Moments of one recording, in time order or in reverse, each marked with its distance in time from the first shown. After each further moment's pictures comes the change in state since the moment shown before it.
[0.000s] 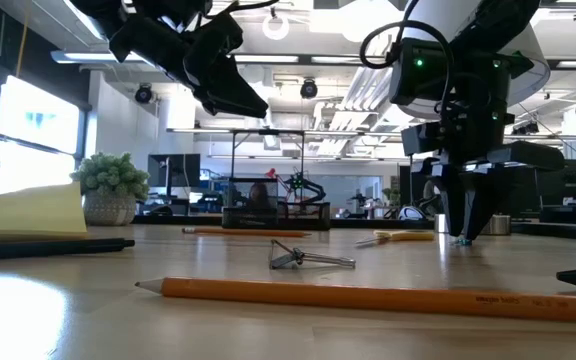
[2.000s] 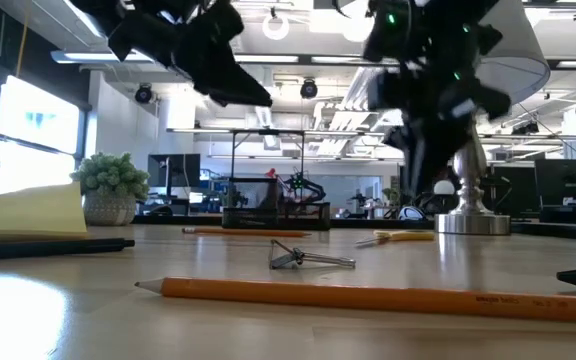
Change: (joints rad) left arm -0.049 0.000 0.000 0.034 0.086 0.116; right arm -0.001 0.013 0.195 -0.014 -0.125 0.075
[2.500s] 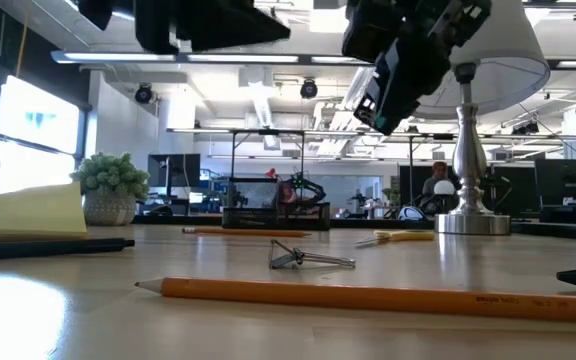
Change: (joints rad) left arm -0.301 0.028 0.000 0.160 -0.160 0.433; right arm 0.000 0.000 0.095 0.126 -0.370 0.111
